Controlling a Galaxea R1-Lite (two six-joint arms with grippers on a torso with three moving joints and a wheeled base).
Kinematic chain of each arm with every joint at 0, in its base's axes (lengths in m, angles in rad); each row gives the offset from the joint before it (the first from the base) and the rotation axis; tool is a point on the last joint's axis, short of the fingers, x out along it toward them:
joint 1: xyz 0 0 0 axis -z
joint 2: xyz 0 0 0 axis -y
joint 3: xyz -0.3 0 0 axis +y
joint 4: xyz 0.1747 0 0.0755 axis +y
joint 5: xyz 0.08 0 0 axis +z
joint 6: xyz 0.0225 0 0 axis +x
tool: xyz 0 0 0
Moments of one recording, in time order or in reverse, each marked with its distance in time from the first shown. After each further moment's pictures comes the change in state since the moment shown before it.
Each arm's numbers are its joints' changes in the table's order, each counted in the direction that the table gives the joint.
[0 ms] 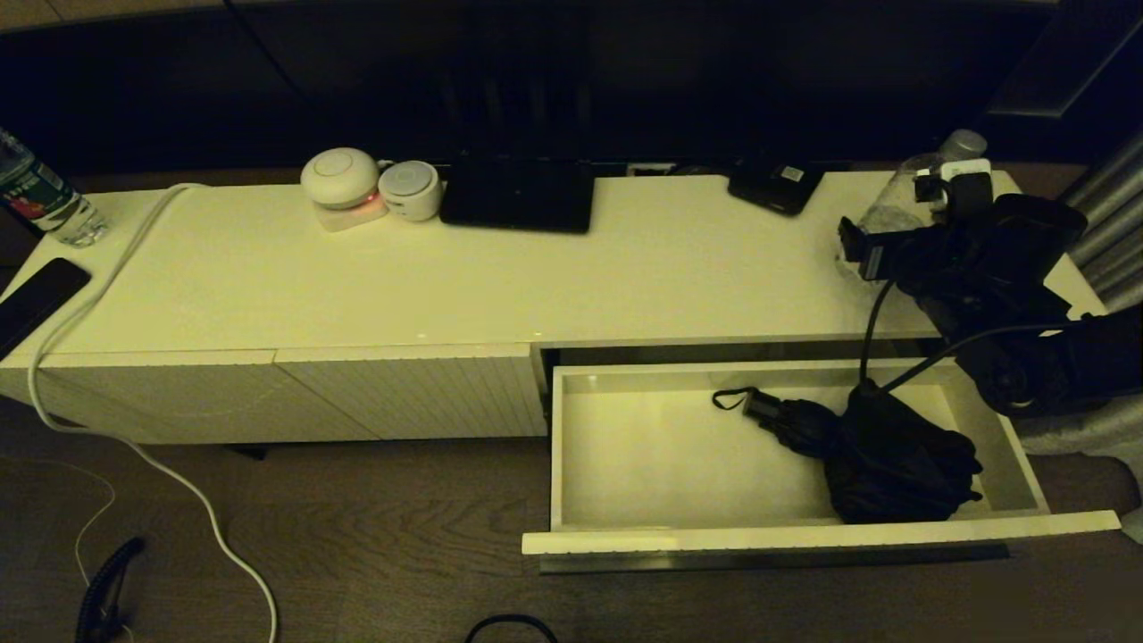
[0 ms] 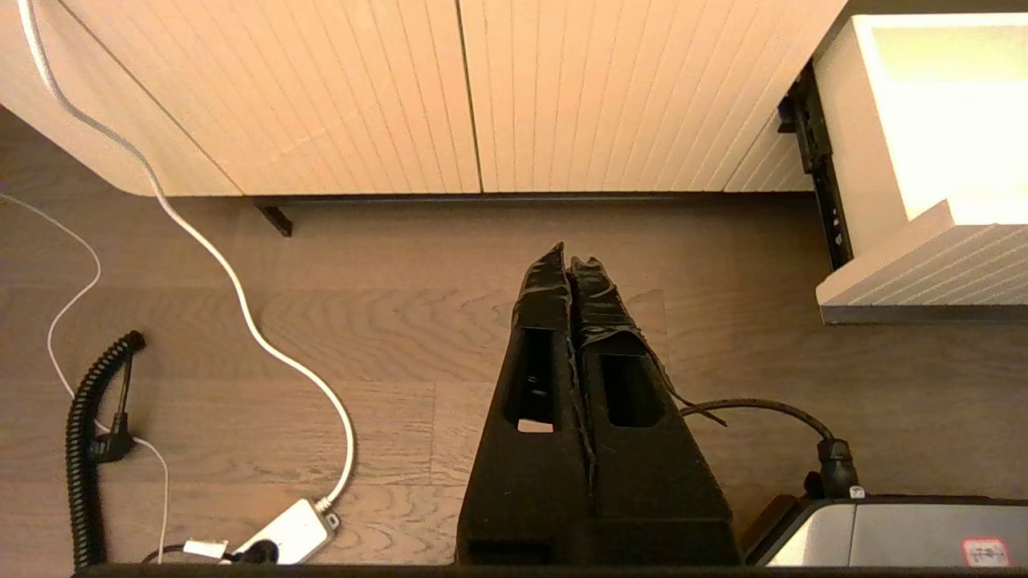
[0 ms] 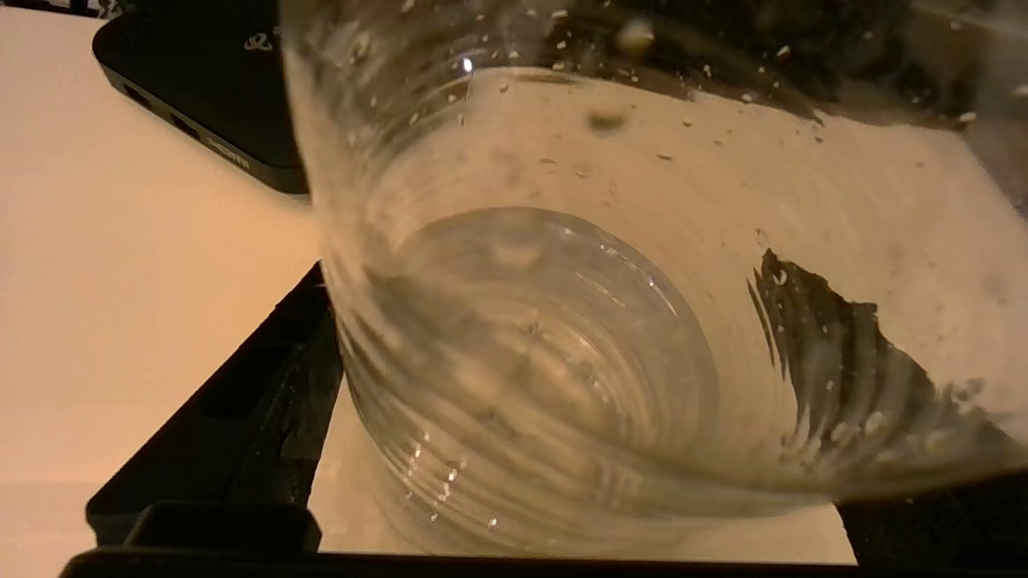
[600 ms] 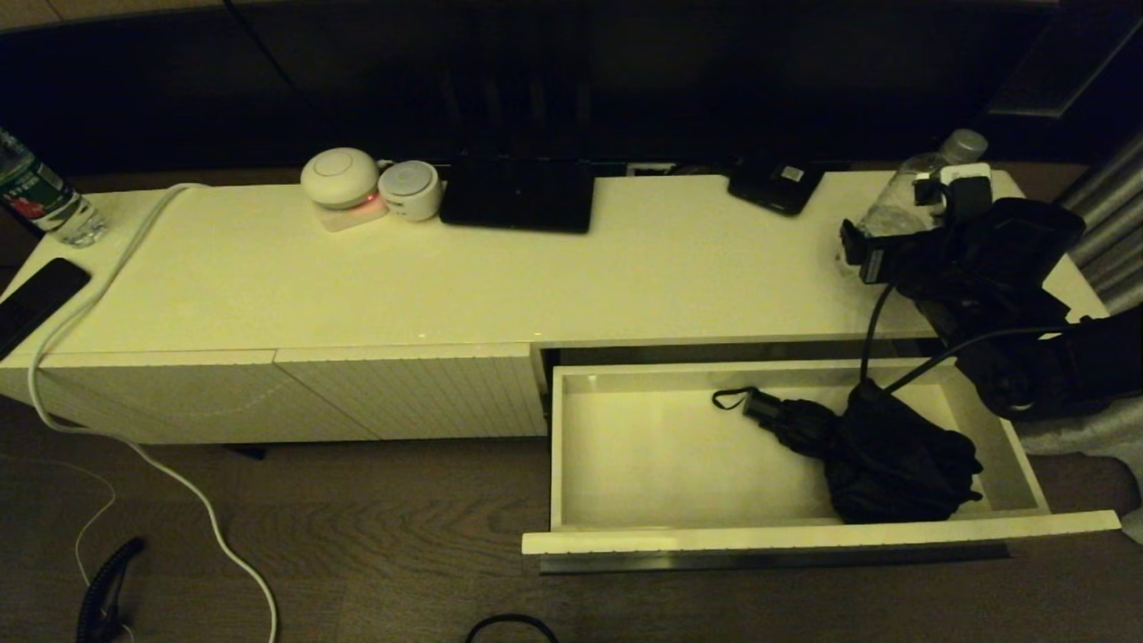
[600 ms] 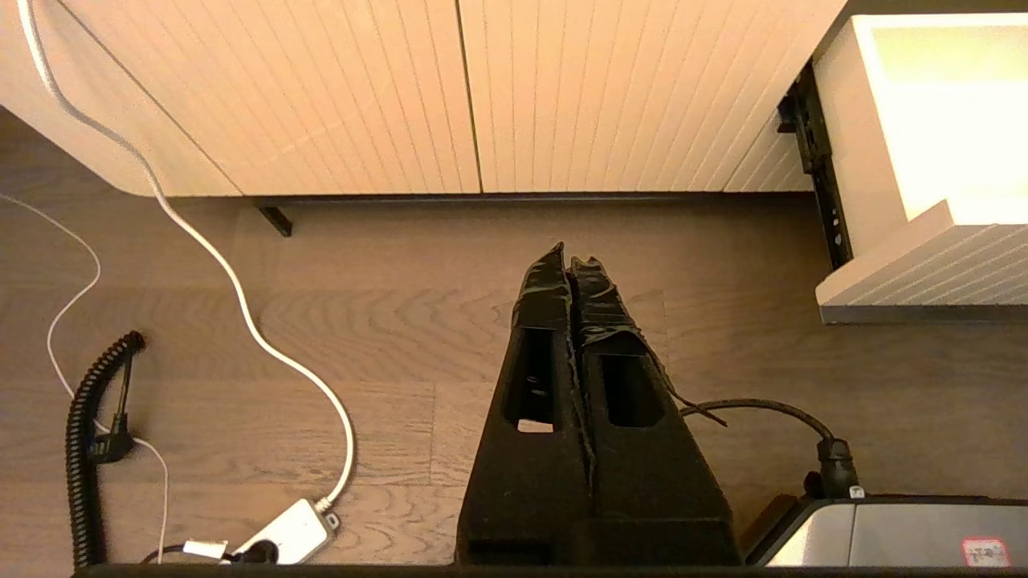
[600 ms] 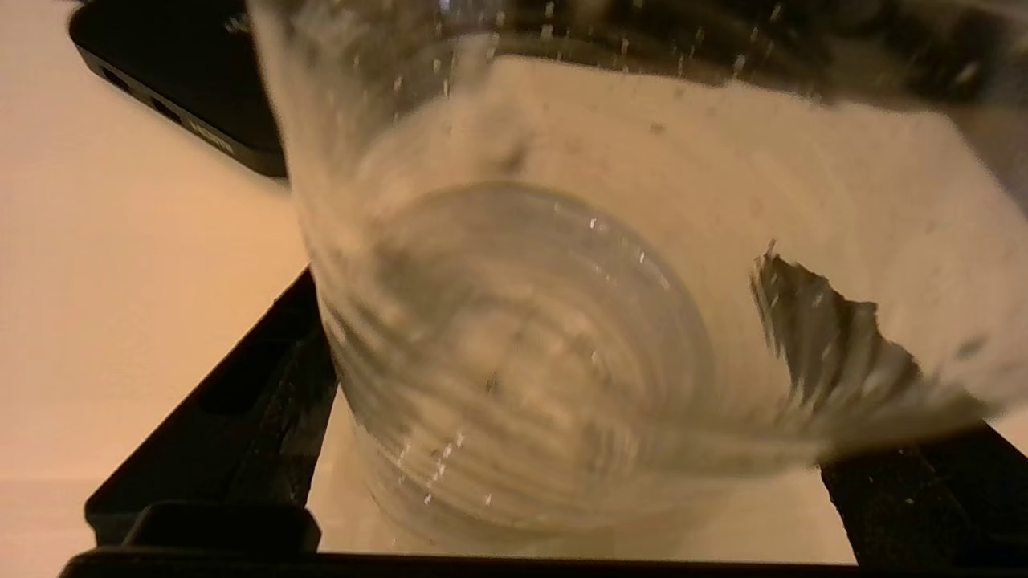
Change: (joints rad) left arm 0.000 0.000 0.000 0.000 0.000 0.000; right arm 0.000 0.000 0.014 -0.002 -0.025 0.001
